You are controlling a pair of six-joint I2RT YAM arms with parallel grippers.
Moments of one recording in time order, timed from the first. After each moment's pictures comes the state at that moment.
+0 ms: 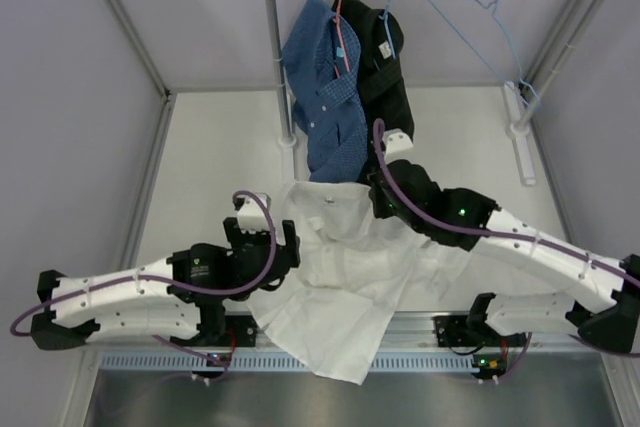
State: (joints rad) left arm -1.35 0.81 0.83 -0.94 -0.90 -1.03; right arm 1.04 1.20 1.18 -0.62 0.47 0.46
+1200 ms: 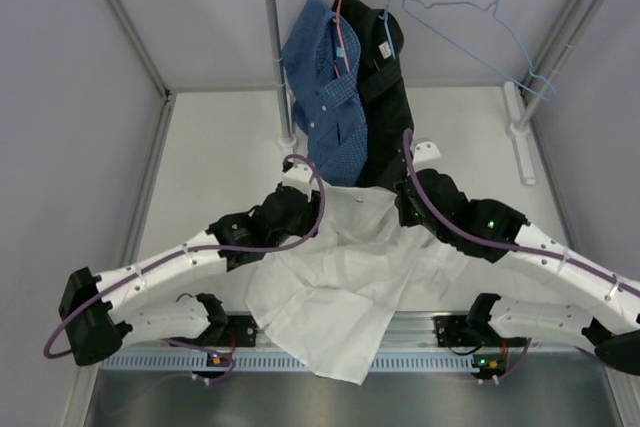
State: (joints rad) left arm -0.96 1.10 0.82 -0.36 -0.40 -0.45; right arm 0.97 1.00 1.06 -0.73 0.49 0.46
